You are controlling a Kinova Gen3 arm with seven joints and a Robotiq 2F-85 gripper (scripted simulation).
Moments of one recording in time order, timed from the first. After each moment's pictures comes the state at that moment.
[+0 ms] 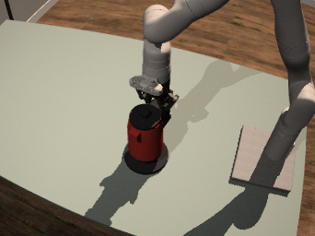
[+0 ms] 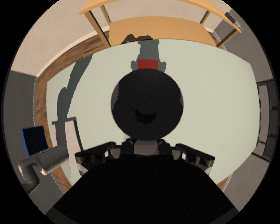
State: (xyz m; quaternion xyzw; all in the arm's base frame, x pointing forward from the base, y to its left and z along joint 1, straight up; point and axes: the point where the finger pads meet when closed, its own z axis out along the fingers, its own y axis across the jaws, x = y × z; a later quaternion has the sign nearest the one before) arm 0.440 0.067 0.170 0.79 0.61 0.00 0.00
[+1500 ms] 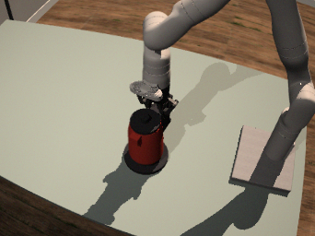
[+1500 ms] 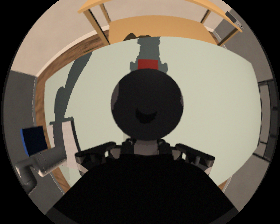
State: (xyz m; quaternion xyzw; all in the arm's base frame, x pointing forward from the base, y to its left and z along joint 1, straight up) arm 0.440 0.066 0.149 0.79 0.61 0.00 0.00
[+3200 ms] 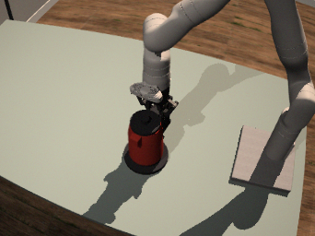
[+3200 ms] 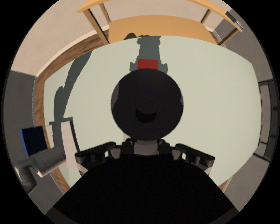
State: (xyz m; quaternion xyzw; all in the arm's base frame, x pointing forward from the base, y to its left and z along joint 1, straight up) arm 0.440 0.066 0.144 0.79 0.61 0.00 0.00
